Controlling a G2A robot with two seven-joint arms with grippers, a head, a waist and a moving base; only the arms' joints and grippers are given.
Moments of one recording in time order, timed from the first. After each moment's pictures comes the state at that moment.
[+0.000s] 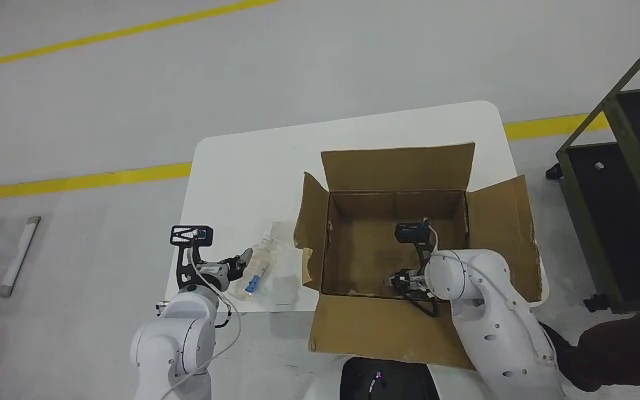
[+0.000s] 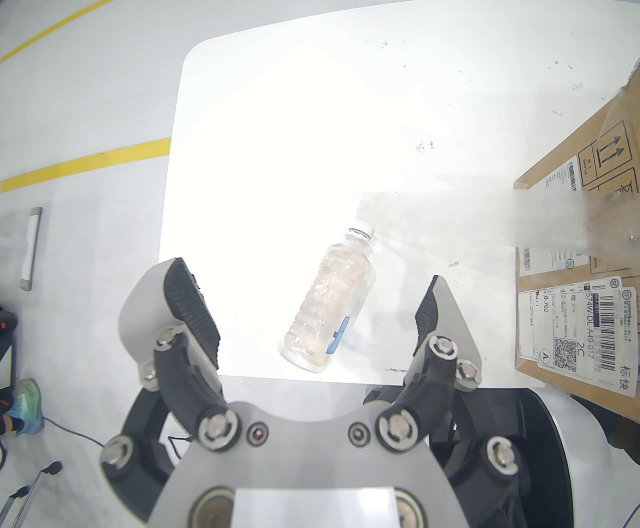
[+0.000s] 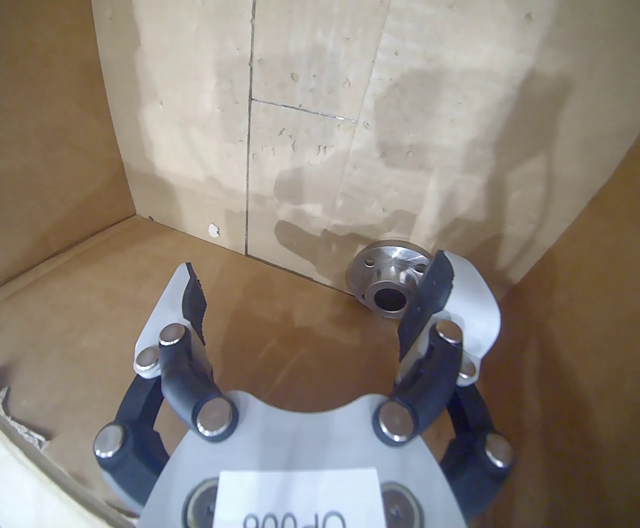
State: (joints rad) left arm 1.44 -1.37 -1.67 -2.08 1.43 -0.10 -0.90; right arm -1.19 -1.58 1.32 -1.74 -1.35 0.29 1.53
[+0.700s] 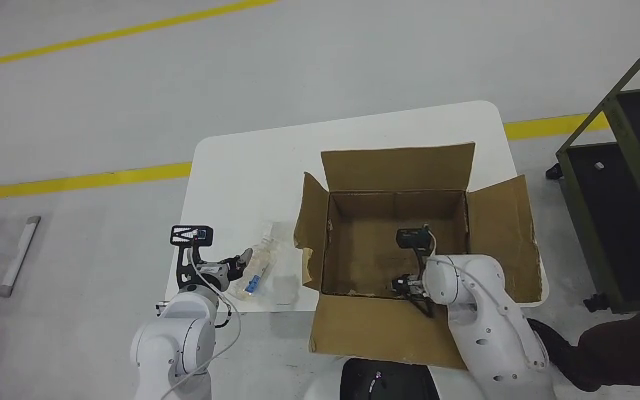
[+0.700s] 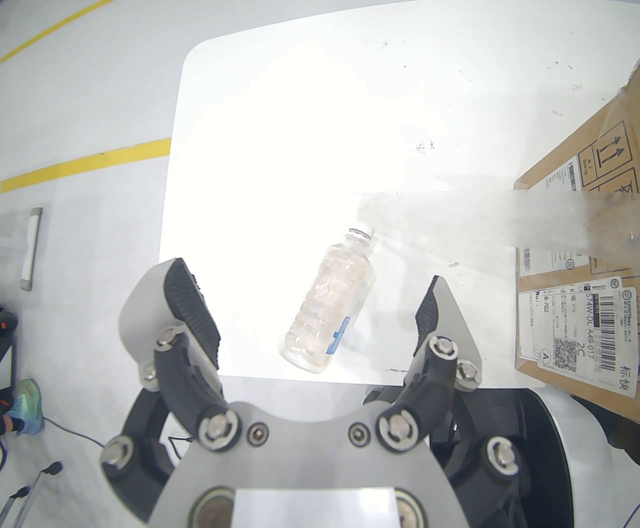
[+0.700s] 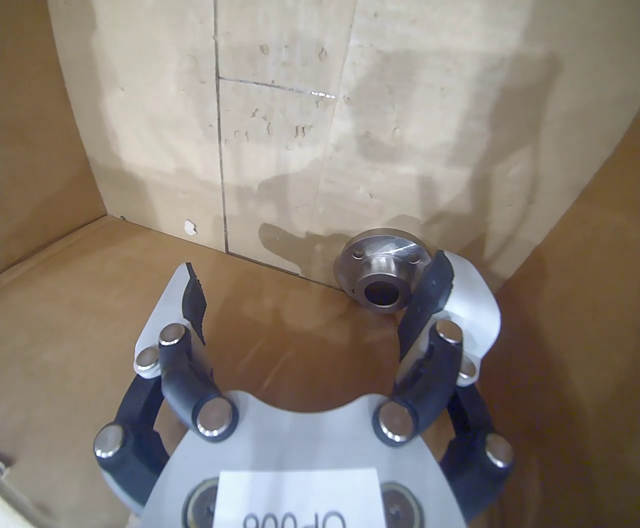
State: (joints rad) left arm 1.44 -1.37 -1.67 -2.08 1.43 -0.10 -0.90; right arm -1.21 -1.62 1.34 -1.72 -1.45 0.28 1.54
